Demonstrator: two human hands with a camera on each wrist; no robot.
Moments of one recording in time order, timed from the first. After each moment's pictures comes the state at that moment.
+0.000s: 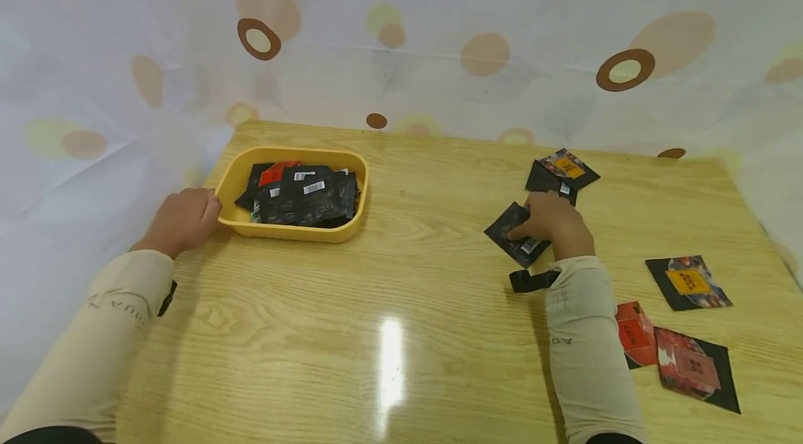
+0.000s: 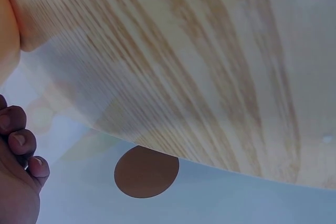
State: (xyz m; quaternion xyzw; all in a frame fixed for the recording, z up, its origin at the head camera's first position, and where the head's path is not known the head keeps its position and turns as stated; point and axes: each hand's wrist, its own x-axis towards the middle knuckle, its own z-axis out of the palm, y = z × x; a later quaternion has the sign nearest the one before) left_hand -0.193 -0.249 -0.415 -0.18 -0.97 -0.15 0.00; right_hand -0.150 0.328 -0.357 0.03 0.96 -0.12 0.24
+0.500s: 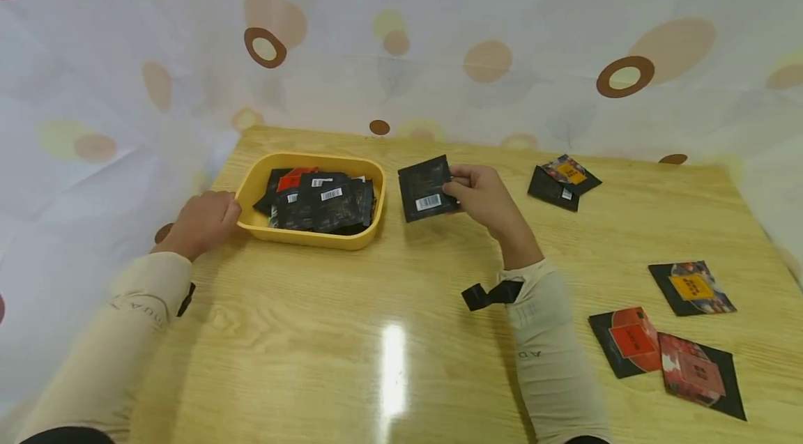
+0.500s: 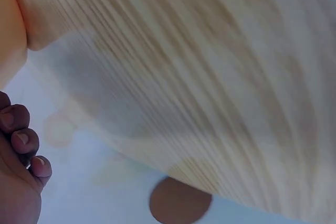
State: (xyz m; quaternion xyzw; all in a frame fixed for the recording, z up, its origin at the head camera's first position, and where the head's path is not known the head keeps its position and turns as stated) left_hand -0.206 -0.221 -0.414 -0.21 -0.96 -0.16 -0.02; right_hand -0.153 0.232 -0.335 -0.01 0.83 -0.55 0.11
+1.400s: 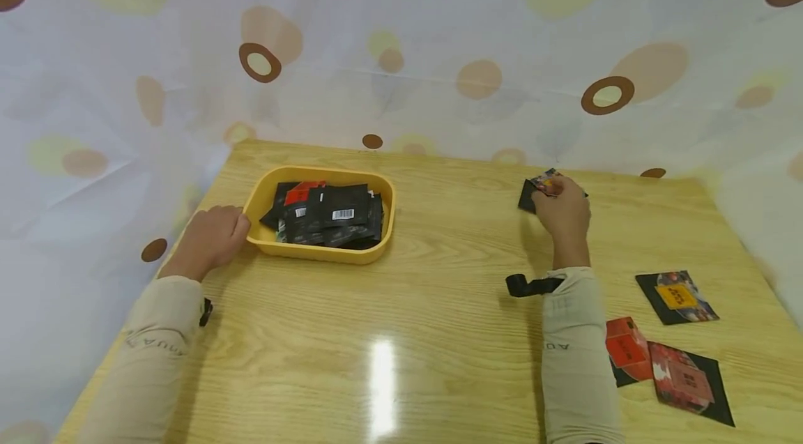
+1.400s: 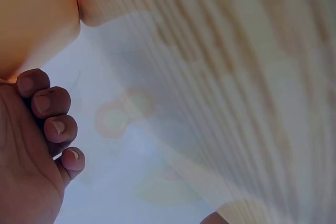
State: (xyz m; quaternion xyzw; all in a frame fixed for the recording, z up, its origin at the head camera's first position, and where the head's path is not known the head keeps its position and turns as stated) left_hand -0.197 -0.194 -0.419 -0.18 -0.97 -0.14 0.00; right_hand -0.163 0.345 -0.370 0.22 0.90 -0.37 -0.04
